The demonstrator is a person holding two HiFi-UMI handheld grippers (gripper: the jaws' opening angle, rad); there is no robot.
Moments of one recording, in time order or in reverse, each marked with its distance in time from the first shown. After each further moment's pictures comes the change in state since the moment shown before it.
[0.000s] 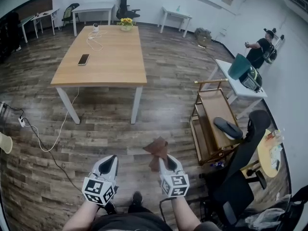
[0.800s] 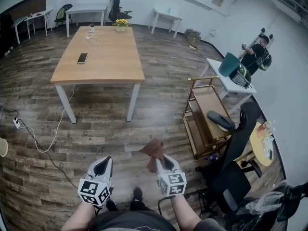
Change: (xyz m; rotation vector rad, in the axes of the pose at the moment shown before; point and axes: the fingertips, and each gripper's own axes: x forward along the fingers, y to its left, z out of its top) left arm -0.081 0.030 -0.016 -0.030 -0.009 -0.031; right arm -0.040 0.068 -0.022 -0.063 0.059 -0.033
